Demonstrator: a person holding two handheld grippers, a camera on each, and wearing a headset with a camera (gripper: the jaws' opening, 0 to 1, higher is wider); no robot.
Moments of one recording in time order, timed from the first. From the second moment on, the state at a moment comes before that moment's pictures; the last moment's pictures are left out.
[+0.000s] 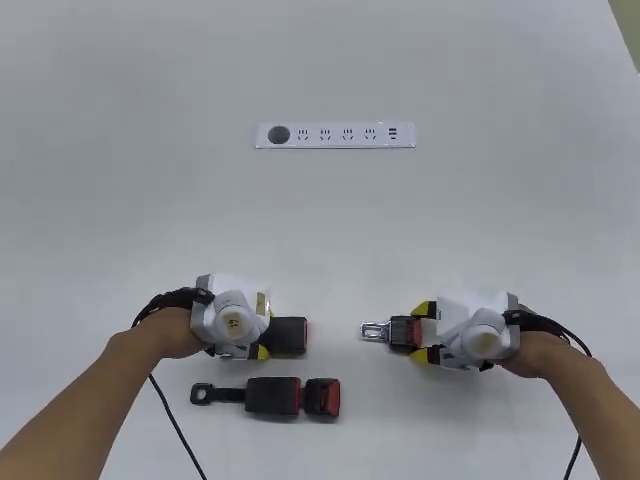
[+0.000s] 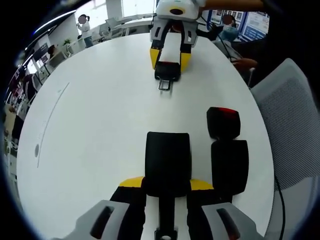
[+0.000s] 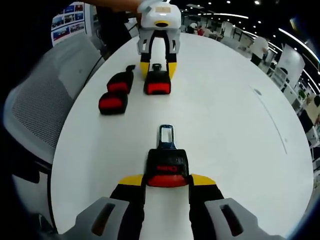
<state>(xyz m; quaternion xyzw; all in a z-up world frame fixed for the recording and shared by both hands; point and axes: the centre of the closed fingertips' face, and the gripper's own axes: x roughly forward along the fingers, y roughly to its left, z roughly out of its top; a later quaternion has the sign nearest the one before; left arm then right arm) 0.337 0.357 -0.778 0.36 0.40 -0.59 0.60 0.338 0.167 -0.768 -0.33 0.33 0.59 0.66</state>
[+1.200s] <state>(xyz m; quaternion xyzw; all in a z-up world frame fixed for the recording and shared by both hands) 0.336 0.357 -0.776 0.36 0.41 -0.58 0.60 0.331 0.235 -0.765 -0.32 0.30 0.61 0.66</state>
